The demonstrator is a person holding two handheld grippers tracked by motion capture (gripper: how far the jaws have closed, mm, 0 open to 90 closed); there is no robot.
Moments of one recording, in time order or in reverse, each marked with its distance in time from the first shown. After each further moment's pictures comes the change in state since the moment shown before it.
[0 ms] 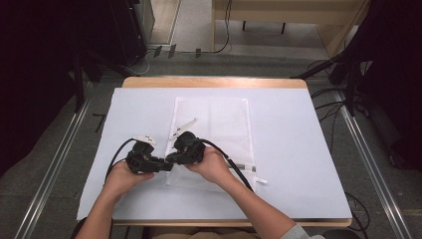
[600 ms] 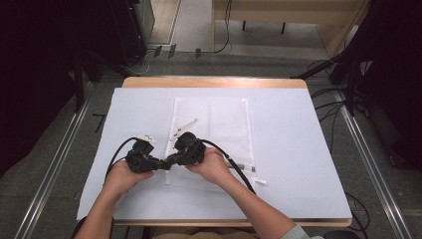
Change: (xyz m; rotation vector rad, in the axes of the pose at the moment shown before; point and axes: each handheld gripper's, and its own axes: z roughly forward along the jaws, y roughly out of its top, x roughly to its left) left arm 0.000 0.003 -0.002 0.032 -0.015 -0.030; right arm -0.003 -0.003 0.002 0.008 0.017 0.009
